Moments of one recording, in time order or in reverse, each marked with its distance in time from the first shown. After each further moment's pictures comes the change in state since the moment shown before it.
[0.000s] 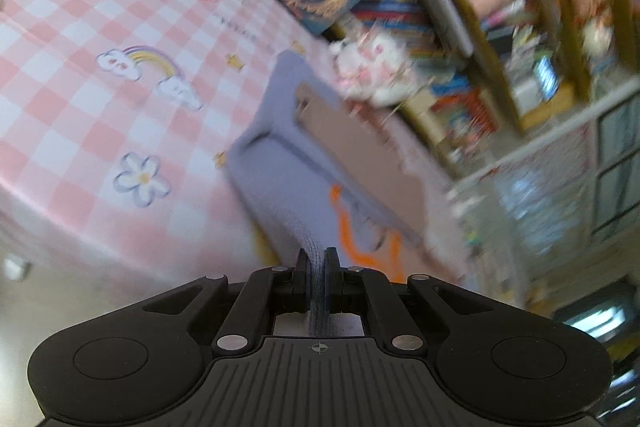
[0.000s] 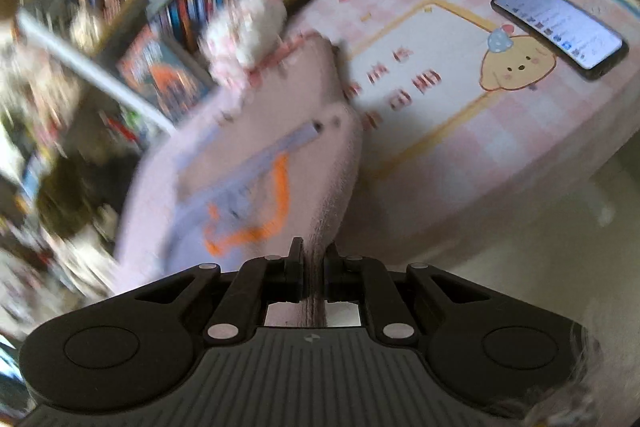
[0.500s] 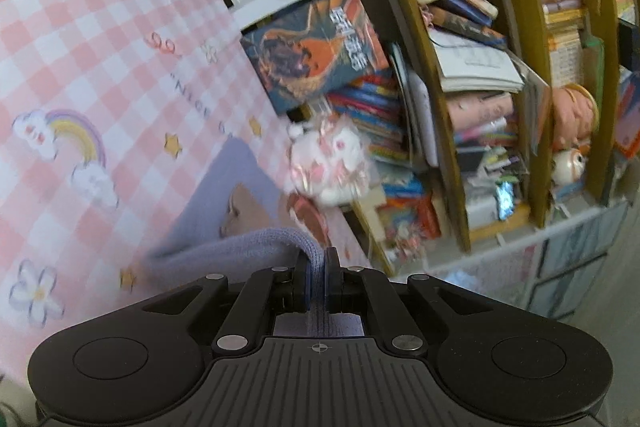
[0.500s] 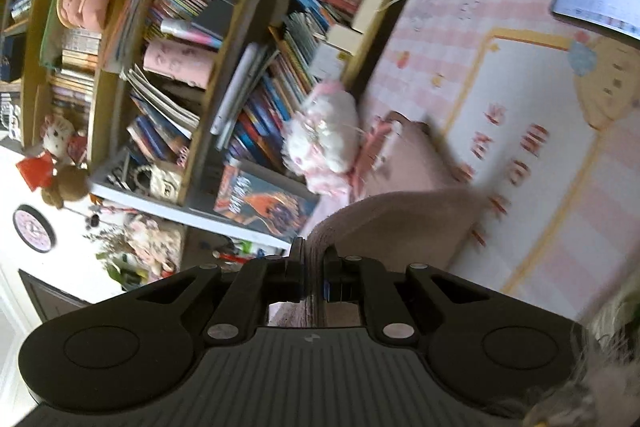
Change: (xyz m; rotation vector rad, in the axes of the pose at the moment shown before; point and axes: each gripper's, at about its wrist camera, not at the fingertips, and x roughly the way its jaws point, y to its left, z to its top) left arm 0.043 -0.009 0.079 -0.185 -0.172 -0.124; right arm 0.026 0.017 0.083 0.271 -0.169 0.320
